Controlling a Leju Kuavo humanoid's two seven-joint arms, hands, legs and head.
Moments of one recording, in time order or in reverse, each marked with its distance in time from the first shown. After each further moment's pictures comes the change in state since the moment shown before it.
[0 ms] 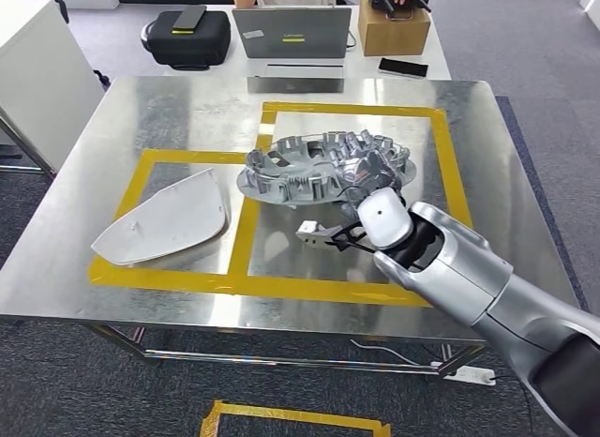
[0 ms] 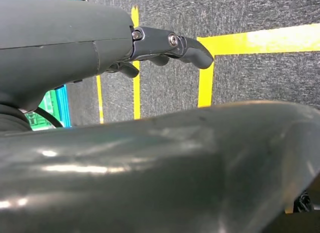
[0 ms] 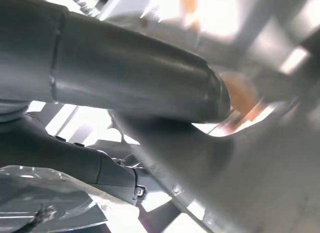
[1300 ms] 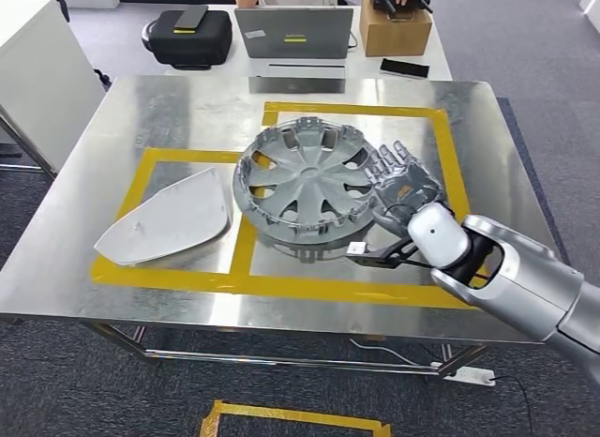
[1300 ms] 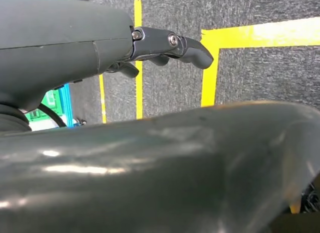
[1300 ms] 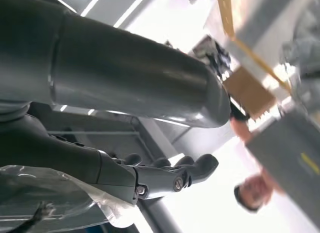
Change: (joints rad) left arm 0.006 -0.007 -0.079 0.005 0.104 -0.006 -0.003; right arm -0.033 -0.278 0.164 -0.193 0.028 -0.093 0.008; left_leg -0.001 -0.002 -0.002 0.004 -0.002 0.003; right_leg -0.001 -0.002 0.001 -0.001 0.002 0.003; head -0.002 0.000
